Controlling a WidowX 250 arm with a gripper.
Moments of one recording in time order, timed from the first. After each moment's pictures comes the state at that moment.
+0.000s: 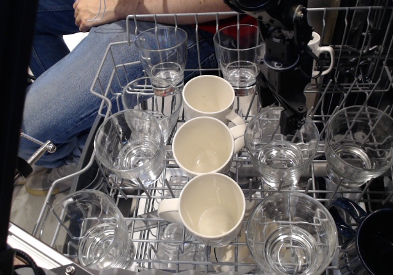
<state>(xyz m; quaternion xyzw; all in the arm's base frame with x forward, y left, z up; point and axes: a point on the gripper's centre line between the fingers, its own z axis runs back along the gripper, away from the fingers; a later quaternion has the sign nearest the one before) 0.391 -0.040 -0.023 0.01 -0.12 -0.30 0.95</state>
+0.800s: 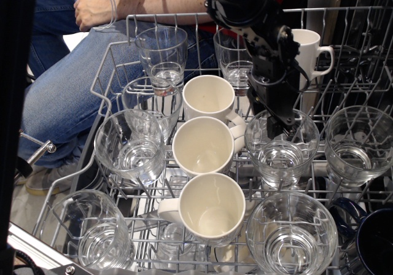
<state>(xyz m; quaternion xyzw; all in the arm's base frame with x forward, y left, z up) 0.386 -0.038 -0.040 0.03 -0.14 -0.28 0.95</state>
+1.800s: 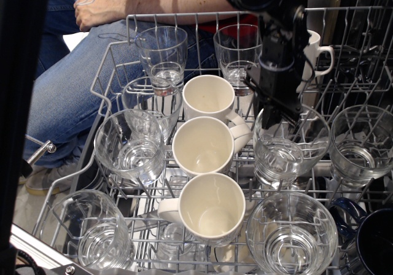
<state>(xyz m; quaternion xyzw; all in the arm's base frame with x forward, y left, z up) 0.377 -0.045 -0.019 0.01 -0.05 -0.23 0.97</state>
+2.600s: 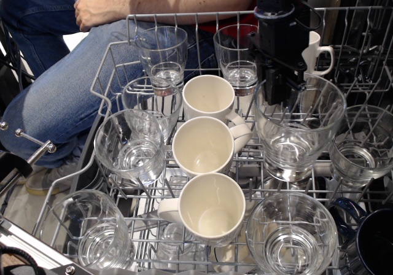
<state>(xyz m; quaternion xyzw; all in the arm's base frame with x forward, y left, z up) 0.357 -0.042 0.042 -0.08 -0.03 -0.28 0.96</state>
